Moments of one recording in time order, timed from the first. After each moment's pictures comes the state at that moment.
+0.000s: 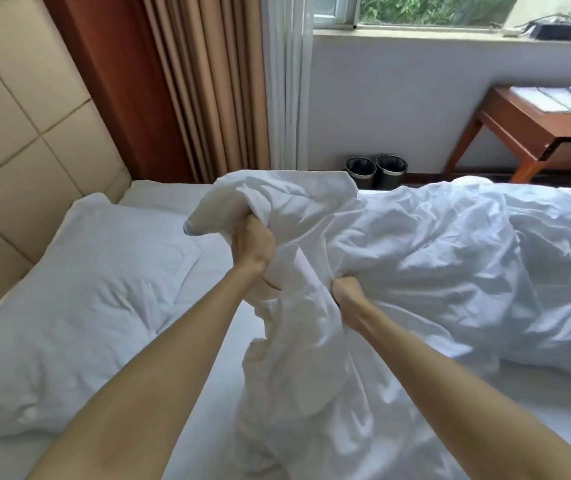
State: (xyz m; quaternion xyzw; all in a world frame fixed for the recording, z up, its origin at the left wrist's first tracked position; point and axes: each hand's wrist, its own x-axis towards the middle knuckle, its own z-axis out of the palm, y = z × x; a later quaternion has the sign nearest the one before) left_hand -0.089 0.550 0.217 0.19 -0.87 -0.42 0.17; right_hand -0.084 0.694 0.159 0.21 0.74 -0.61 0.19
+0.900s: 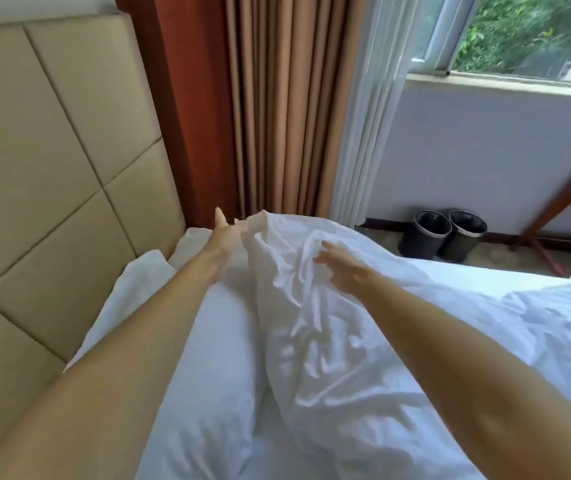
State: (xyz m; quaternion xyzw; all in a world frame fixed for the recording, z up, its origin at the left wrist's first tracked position) left_hand -0.320 0.150 0.200 0.25 -0.70 -0.67 0.05; right_hand -0.401 0.325 0.147 0.05 0.72 -0.63 0.29
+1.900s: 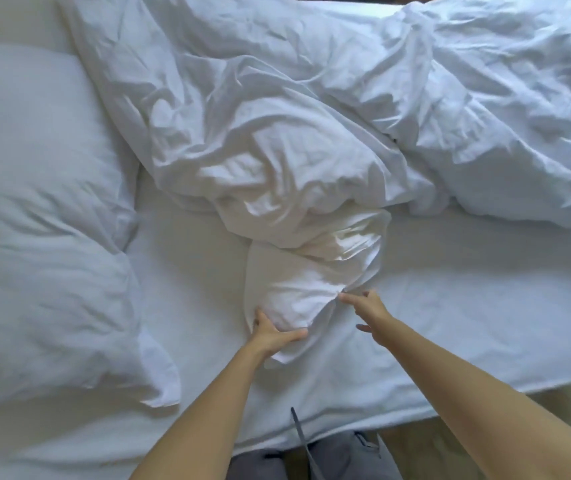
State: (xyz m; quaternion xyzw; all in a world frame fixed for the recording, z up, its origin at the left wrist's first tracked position) left_hand 0.037 0.486 -0.087 0.33 -0.63 -0.51 -0.48; right_hand -0.003 0.674 -0.060 0.44 0.69 -0.45 0.36
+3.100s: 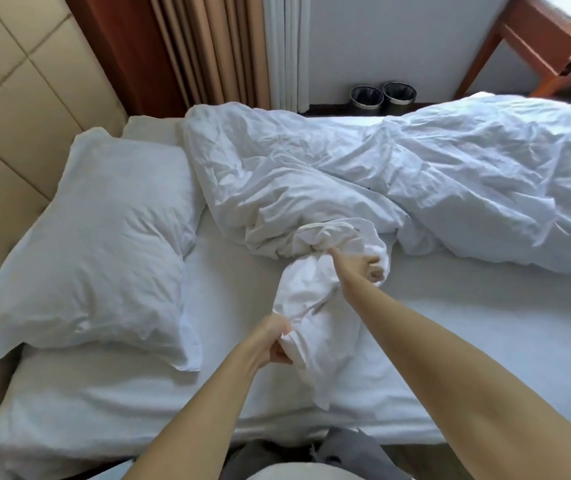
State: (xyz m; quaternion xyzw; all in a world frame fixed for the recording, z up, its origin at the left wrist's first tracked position) left_hand 0.132 0.525 0.084 0.36 -0.60 -0.62 -0.35; right_hand 0.014 0.643 0.073 0.39 0.78 -0.46 0.16
